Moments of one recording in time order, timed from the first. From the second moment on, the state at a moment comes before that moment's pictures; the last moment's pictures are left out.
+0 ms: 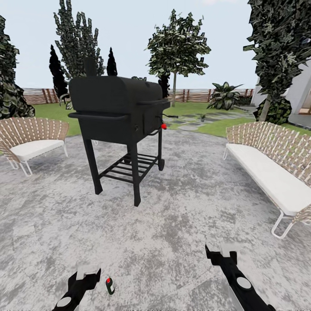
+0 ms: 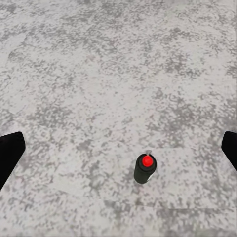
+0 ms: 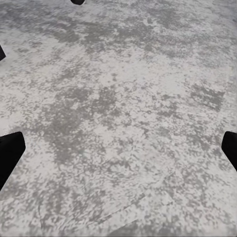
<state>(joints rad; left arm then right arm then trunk) -0.44 0.08 0.11 -0.29 -0.01 -0.28 0.00 -0.35 -0.09 0.00 -0.72 0.00 -0.16 0.00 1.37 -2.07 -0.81</state>
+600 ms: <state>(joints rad) -0.44 0.08 0.11 -0.28 -0.01 -0.28 0.00 -0.35 -0.09 -0.01 -0.72 0.00 -0.16 0.00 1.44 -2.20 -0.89</state>
